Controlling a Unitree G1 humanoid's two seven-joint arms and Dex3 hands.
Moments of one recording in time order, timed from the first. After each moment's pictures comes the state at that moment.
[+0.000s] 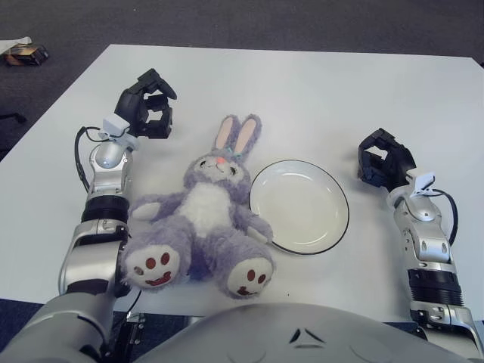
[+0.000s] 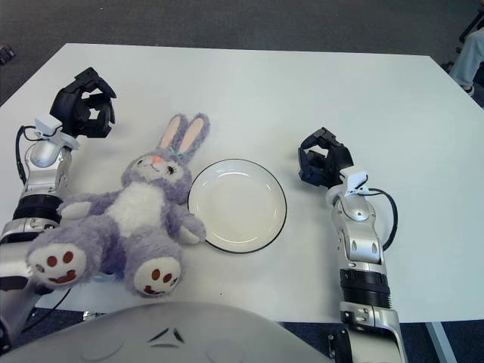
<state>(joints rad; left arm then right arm) -0.56 0.42 0.18 0.80 -0.10 -0.68 -0.39 -0.02 -0.28 -0.16 0.01 0.10 0.13 0.12</state>
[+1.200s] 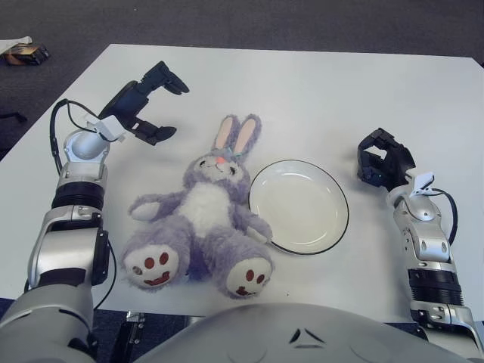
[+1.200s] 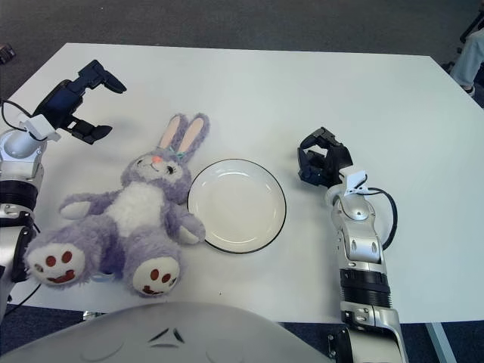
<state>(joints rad) -0.62 0.56 0.09 0.83 0.08 -1.09 -0.49 -0.03 -0.29 -0.15 0.01 0.10 0.13 0.12</state>
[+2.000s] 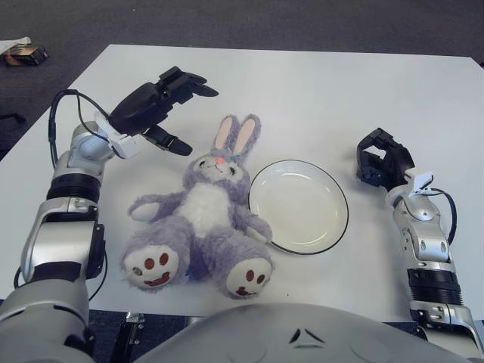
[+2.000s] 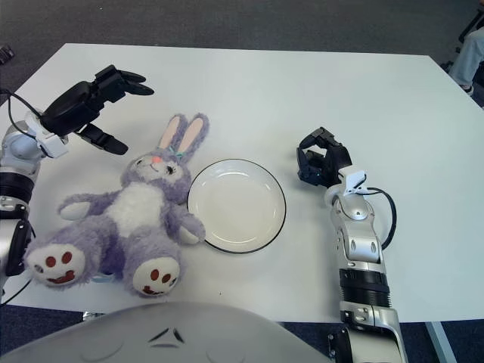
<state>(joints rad) -0.66 0.64 0.04 0.83 0.42 -1.38 -0.31 -0.03 -0.29 -0.15 0.01 0.10 0.13 0.12</state>
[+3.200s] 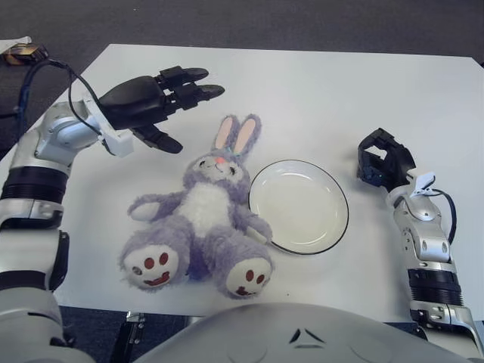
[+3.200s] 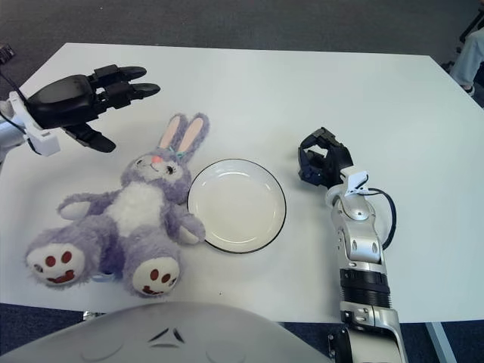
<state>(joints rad) -0.63 0.81 -0.08 0.52 0.47 -1.19 -0.35 -0.02 -0.28 -0.16 0.01 0.13 0.13 0.13</state>
